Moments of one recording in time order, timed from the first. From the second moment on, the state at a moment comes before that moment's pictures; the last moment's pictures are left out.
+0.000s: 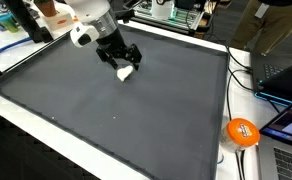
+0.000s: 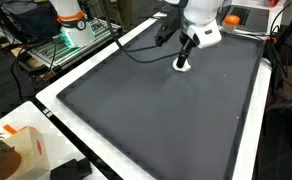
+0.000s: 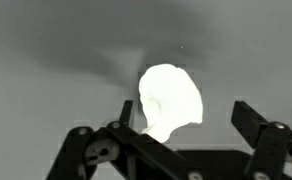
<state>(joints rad) -0.02 0.55 0.10 -1.80 0.19 2.19 -0.26</state>
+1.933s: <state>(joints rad) 0.14 0.58 0.02 -1.40 -0.01 1.64 0.27</state>
